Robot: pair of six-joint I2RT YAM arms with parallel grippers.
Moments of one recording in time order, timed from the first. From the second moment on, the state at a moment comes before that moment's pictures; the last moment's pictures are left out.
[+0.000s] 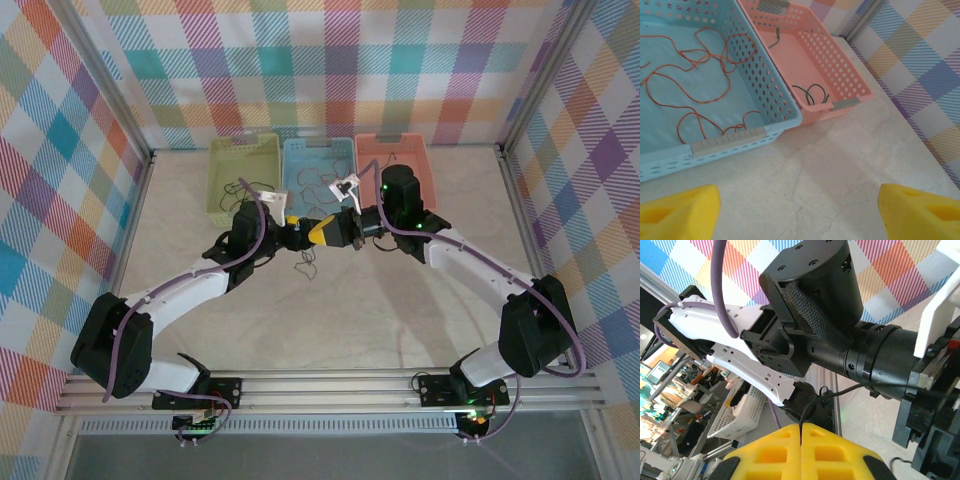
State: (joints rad) left arm -0.55 1.37 0.82 0.17 0.19 -0.45; right arm 0.58 1.47 1.11 0.12 -1.22 0.50
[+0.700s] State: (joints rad) left arm -0.52 1.31 0.82 -0.07 -0.05 -0.37; right arm 0.43 1.04 1.10 -0.09 -1.06 0.40
